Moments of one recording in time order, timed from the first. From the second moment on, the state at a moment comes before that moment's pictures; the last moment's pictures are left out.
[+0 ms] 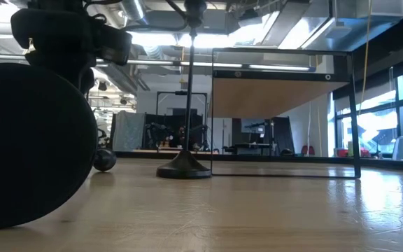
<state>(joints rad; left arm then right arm) -0.33 1.54 0.99 -0.81 -0.14 -0.79 0.57 1.48 1.96 -1.33 0.76 0.64</state>
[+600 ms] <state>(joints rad) -0.35 1.61 0.99 -0.78 -0.11 -0.88 0.57 1.48 1.96 -1.33 0.76 0.64</state>
